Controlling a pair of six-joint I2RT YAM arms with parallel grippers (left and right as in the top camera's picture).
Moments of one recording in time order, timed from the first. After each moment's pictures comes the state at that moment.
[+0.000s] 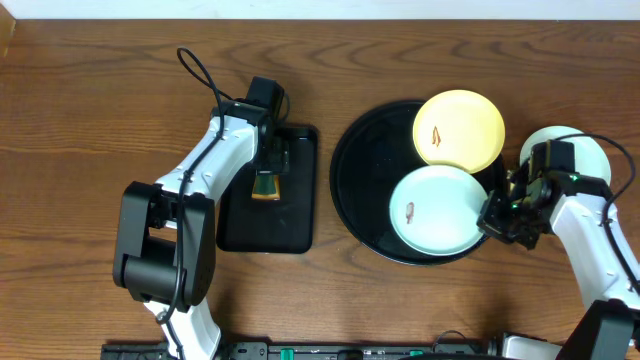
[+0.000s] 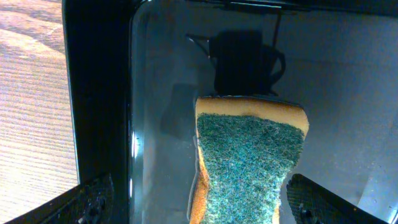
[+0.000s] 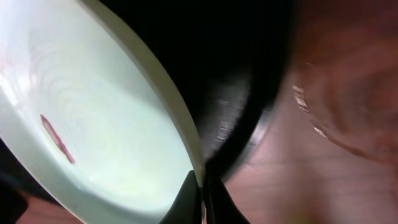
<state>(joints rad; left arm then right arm) -0.26 1.92 1.33 -0.86 -0.16 -0.30 -0.15 1.45 0.88 -0.93 -0.26 0.32</state>
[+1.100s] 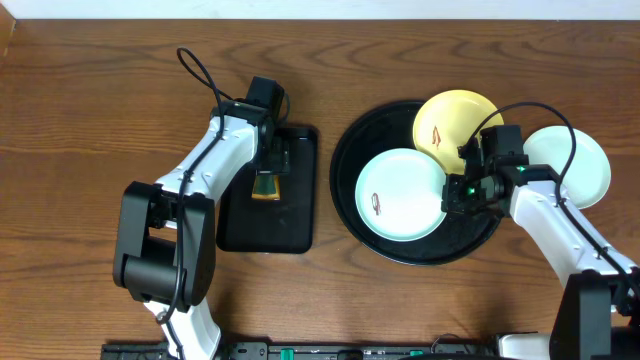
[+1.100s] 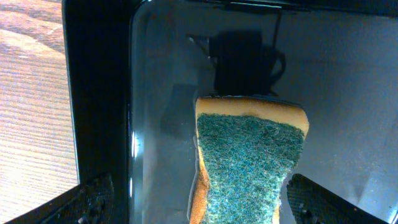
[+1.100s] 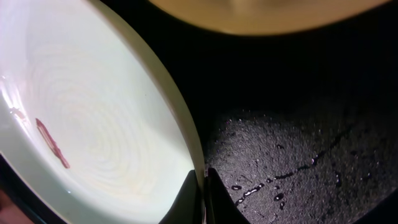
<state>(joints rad) -0.26 1.92 1.33 -0.86 -0.16 -0.30 0.07 1.56 0.88 -0.65 -0.24 0.24</state>
